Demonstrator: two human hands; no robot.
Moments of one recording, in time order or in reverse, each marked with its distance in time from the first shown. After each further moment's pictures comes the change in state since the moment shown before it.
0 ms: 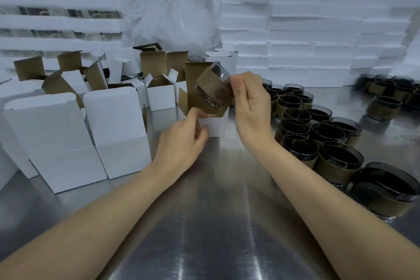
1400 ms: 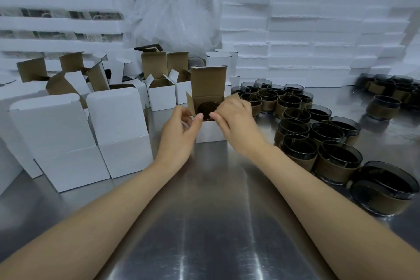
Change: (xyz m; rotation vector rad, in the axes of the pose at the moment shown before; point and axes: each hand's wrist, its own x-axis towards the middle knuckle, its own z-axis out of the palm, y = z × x) left_hand 0.005 -0.006 0.003 -0.438 0.078 -0.276; right_hand -0.014 0.032 0.000 -0.608 -0.480 -0.219
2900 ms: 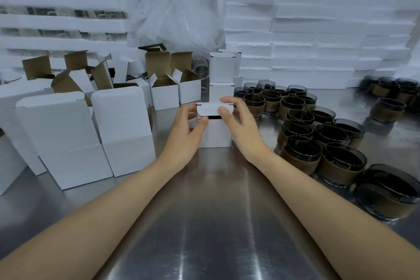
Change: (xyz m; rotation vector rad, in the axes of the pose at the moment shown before) left_hand -0.001 0.007 0.000 -0.170 -0.119 -0.044; right_hand -0.007 0.000 0.017 0.877 0.103 0.435
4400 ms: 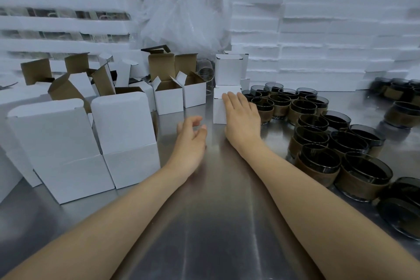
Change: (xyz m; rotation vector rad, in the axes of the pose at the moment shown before) left_hand 0.016 -0.024 0.007 -0.062 0.059 -0.190; right_hand 0.055 0.037 0.019 -1.352 -0.024 -0.142
